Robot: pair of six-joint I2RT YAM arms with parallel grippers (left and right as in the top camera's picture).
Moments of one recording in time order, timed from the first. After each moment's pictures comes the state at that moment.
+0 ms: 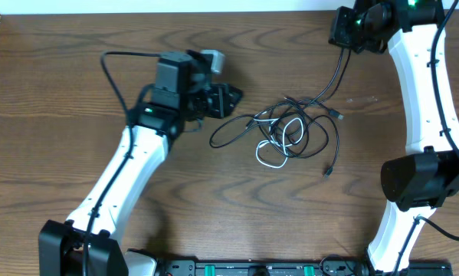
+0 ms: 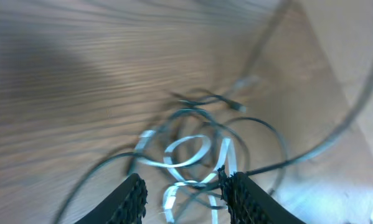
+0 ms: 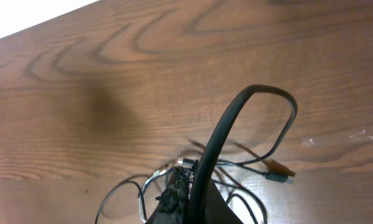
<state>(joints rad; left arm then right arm) -0.31 1.51 1.14 -0.35 0.53 -0.30 0.11 2.08 2.27 -1.24 -0.21 0.33</state>
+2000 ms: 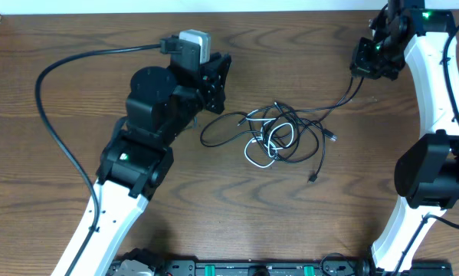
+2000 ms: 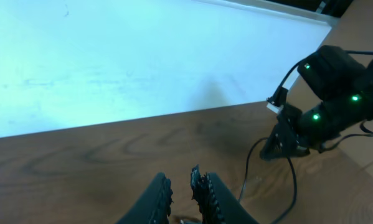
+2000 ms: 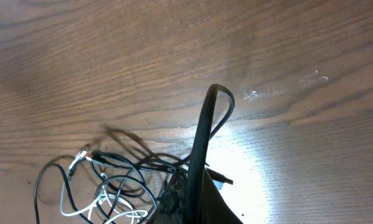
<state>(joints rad) -0.40 1.17 1.14 -0.19 0.18 -0.26 -0.04 2.09 2.02 -1.24 -0.23 0.27</state>
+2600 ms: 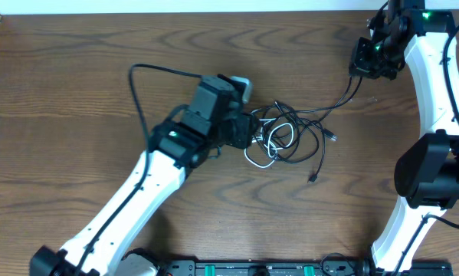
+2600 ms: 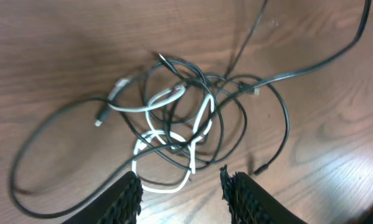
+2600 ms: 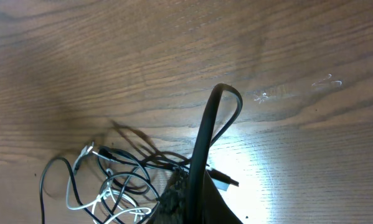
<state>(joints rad) -0.56 1.41 1.14 -0.58 0.23 -0.31 -0.04 2.09 2.01 -1.24 -0.26 0.24</state>
